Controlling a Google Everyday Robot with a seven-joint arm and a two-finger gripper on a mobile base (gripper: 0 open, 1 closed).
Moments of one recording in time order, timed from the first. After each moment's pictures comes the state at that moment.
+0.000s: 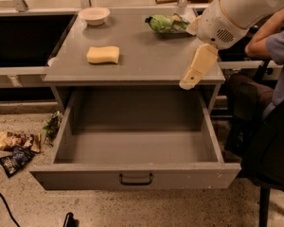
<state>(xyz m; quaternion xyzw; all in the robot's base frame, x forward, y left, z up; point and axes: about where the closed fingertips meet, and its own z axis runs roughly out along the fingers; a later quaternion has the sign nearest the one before) 0.565 -0.115 0.955 -0.62 0.73 0.06 0.28</state>
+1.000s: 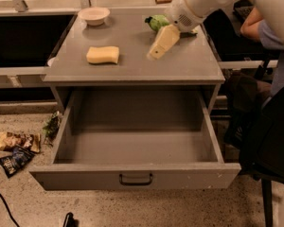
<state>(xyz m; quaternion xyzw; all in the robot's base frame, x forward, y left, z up) 0.684 -0.060 0.956 -0.57 0.73 0.07 0.36</state>
